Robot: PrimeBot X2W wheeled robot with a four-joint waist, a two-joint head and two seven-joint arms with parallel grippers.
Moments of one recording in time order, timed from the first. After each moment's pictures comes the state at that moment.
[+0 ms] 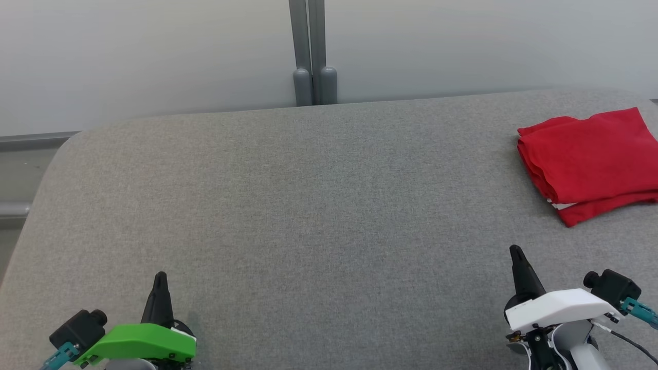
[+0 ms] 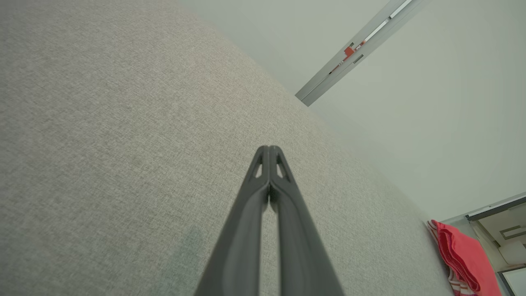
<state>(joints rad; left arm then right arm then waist) -0.03 0.06 -0.02 0.30 -0.83 -0.02 -0.10 -0.08 -0.05 0.01 0.32 0.84 0.13 -0.11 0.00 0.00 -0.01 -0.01</state>
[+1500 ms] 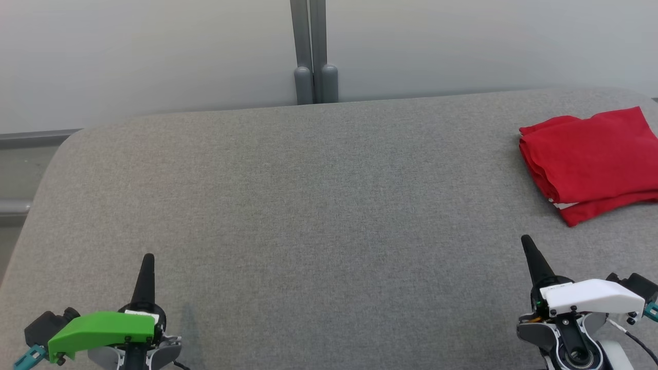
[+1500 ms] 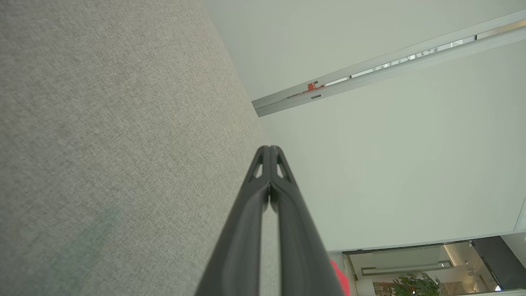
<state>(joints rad) -0.07 0.05 0.06 0.27 -1.29 -0.09 0.03 -0.09 -0.05 -0.07 0.28 1.30 0.13 0.03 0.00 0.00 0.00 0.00</state>
